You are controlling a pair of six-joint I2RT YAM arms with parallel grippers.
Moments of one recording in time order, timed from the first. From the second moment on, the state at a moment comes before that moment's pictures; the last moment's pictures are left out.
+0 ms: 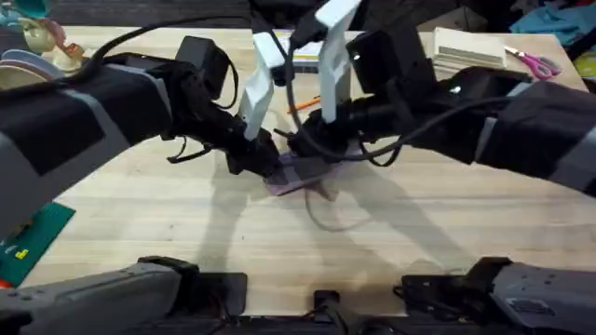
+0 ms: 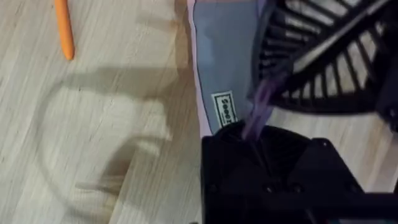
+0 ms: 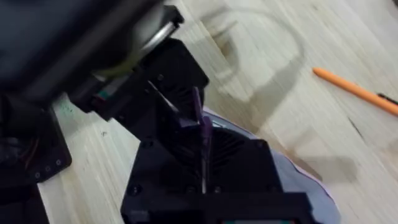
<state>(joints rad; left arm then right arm) -0.19 1.40 0.89 -0.84 0.63 0.89 0.68 1.43 0.98 -0.36 -0.39 -0.11</state>
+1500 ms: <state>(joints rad) -0.20 1.40 0.89 -0.84 0.65 0.90 0.71 1.22 0.99 -0.48 -0.18 -0.12</state>
